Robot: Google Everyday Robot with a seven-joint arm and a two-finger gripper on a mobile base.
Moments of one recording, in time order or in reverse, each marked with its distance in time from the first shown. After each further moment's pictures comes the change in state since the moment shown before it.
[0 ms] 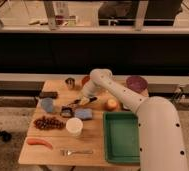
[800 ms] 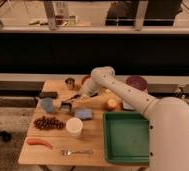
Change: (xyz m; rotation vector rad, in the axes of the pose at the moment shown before) arm -0.007 -0.013 -0.036 0.149 0.004 0.022
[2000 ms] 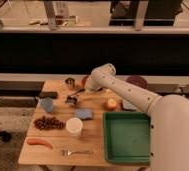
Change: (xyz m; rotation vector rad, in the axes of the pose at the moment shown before) arm 0.023 -0.039 -0.020 0.153 0.145 -0.011
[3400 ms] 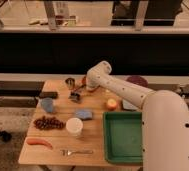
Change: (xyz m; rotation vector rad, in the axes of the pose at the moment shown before) arm 0.008 -0.034 0.017 0.081 0.115 -0.052
